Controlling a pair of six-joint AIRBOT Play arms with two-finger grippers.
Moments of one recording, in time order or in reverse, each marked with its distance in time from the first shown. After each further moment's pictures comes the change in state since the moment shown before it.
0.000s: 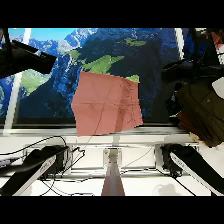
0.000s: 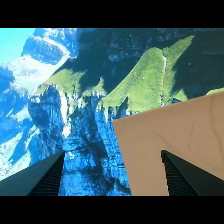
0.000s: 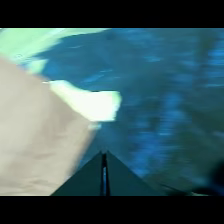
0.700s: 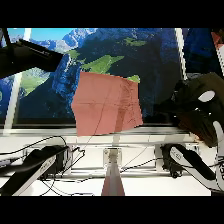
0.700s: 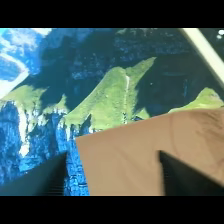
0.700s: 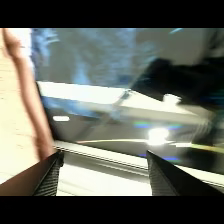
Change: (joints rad) left arm 0.000 -0.005 0.000 -0.158 0.021 -0.001; right arm -0.546 -0.184 -0.595 0.566 0.130 -0.329
